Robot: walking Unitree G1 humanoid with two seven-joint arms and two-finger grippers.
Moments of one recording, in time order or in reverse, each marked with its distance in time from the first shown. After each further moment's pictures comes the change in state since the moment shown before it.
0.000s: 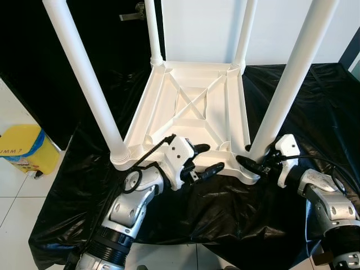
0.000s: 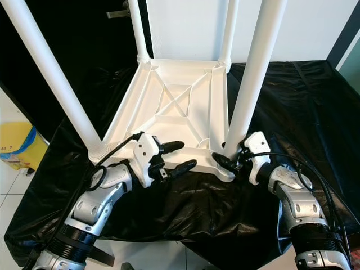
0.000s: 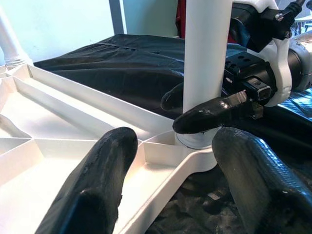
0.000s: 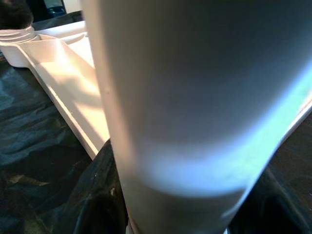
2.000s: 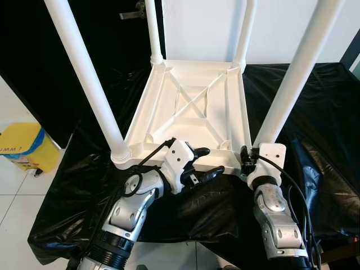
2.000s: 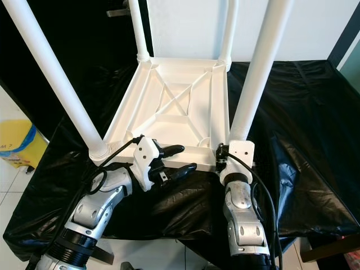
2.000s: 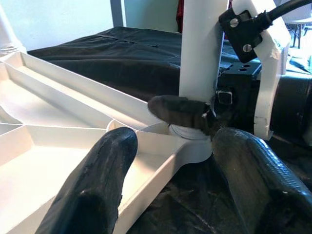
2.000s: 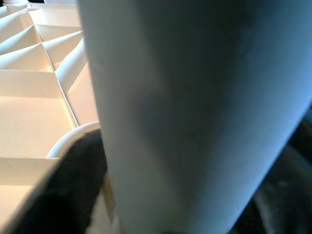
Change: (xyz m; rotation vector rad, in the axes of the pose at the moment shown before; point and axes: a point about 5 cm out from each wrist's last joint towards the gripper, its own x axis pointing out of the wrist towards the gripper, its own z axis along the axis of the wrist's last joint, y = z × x) left arm -0.001 -0.004 -0.004 -0.025 0.011 0.001; right arm 0.022 0.056 0.007 0.167 -0.046 -0.887
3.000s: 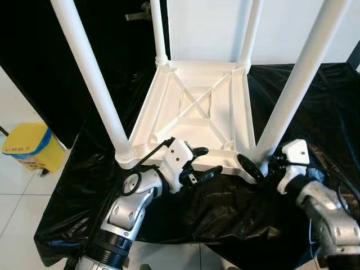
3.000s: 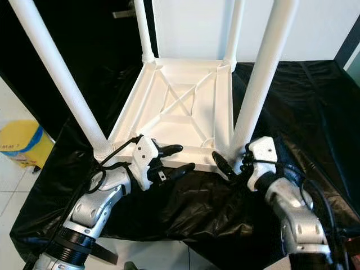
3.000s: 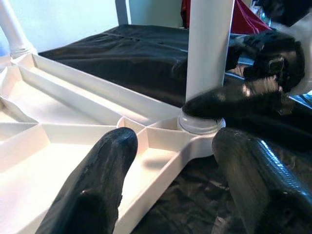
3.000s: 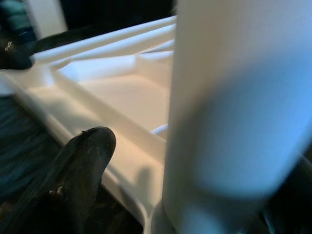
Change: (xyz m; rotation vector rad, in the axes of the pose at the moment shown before) left arm -0.001 0.004 0.002 0.022 0.009 0.002; right arm 0.009 -0.048 0.015 -0.134 0.000 0.791
